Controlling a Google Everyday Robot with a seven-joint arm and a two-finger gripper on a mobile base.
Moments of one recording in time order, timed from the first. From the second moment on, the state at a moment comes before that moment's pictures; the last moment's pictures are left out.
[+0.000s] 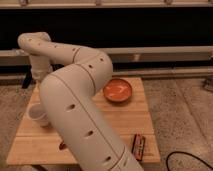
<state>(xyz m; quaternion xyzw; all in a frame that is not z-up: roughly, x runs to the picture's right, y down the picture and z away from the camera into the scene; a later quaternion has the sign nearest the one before) -0.307 0.028 0.734 -0.50 0.08 0.16 0.85</state>
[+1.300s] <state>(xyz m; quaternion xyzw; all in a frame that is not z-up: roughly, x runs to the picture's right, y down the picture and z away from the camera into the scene) -0.359 -0.017 0.700 -0.42 0.02 0.10 0.90</state>
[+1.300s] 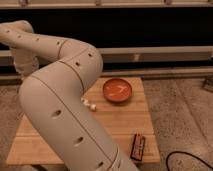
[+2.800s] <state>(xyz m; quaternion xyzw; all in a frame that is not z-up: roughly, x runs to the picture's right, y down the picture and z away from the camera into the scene) -0.409 -0.011 0.703 -0.40 0.00 0.08 0.91</state>
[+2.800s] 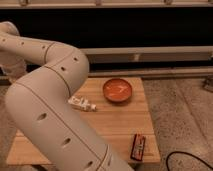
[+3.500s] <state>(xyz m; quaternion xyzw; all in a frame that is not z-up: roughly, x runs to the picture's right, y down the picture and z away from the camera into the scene) -0.411 -0.008 0.709 -0.40 -0.01 0.07 0.91</state>
